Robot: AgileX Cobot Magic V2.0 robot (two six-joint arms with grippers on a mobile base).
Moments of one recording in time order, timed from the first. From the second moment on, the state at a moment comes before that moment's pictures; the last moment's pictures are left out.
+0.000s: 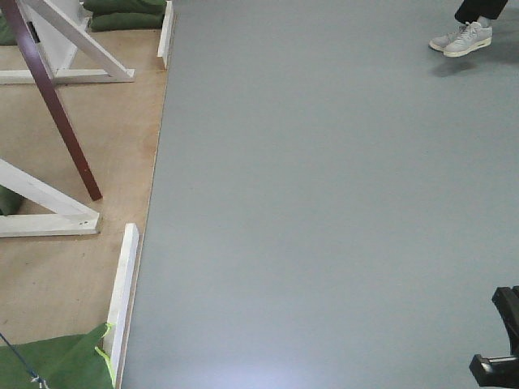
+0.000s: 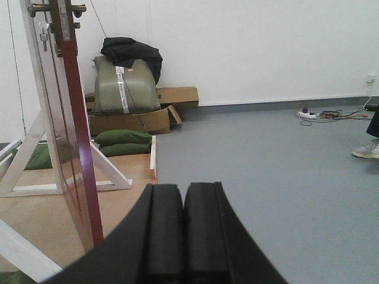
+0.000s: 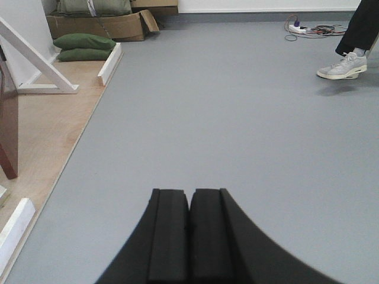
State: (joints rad) left arm -0.02 -0.01 0.03 -0.17 0.07 0.12; right arm 0.05 -0.01 0.03 0.07 0.38 -0.06
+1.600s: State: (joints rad) left arm -0.02 -0.01 0.03 -0.17 0.07 0.12; right arm 0.05 -0.01 0.03 0.07 0.38 -0.06
